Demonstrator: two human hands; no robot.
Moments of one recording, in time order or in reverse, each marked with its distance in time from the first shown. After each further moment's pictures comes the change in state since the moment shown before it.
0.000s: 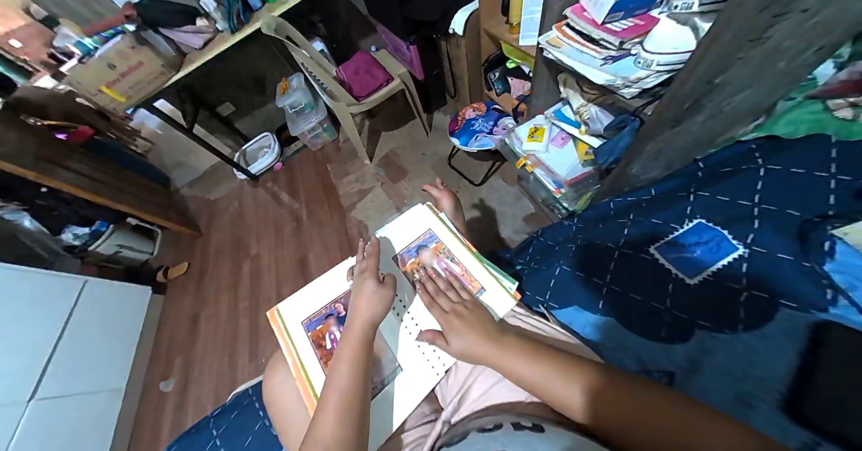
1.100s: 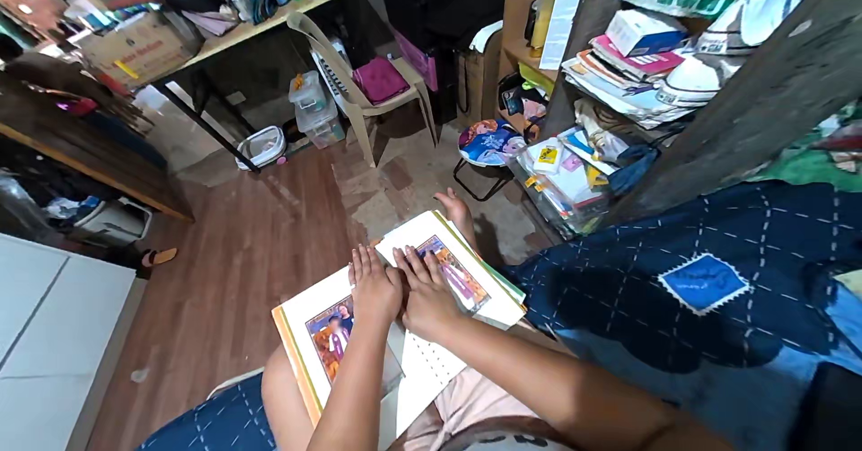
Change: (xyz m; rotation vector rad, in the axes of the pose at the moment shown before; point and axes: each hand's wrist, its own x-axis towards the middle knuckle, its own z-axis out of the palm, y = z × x) left_hand 0.008 -0.014 0.007 0.312 0.007 -0.119; right_hand 0.085 -0.047 -0.029 0.039 -0.277 0.208
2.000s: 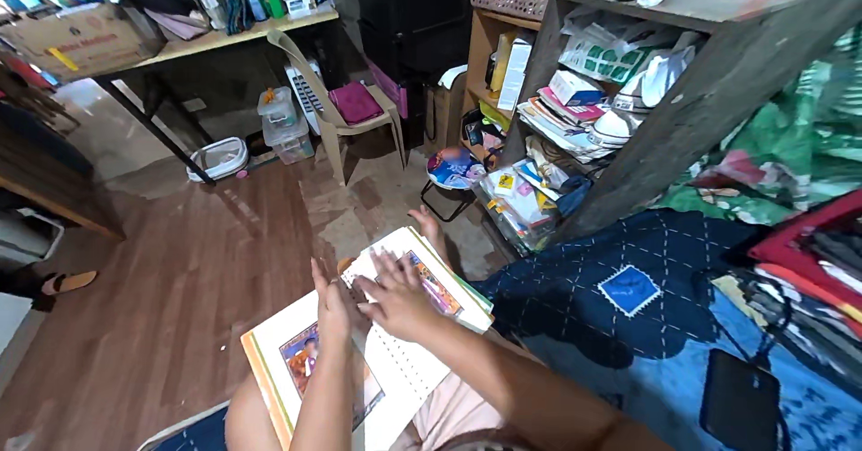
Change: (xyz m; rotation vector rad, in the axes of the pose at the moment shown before) left_hand -0.002 -0.034 0.000 -1.168 0.310 0.105; right_hand 0.009 -0.007 -0.015 0.004 0.224 -0.063
